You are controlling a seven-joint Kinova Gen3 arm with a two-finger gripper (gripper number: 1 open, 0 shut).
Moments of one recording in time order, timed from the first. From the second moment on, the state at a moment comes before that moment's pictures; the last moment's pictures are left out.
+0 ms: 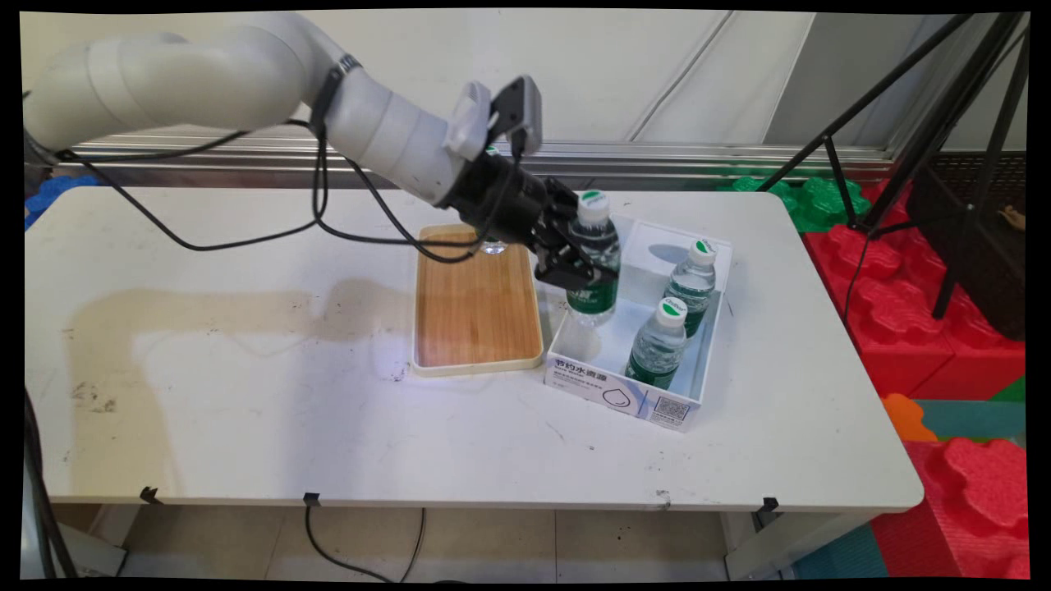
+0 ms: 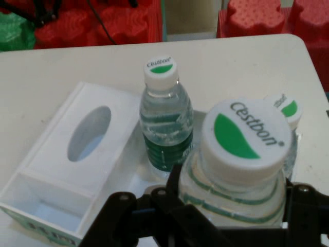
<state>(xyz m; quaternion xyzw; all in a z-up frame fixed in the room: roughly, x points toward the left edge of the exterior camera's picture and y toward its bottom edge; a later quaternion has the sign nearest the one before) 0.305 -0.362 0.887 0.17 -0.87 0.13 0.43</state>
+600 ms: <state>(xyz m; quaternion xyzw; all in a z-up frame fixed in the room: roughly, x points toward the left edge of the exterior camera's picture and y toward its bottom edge) 0.356 -0.337 0.945 0.17 -0.86 0.15 0.45</state>
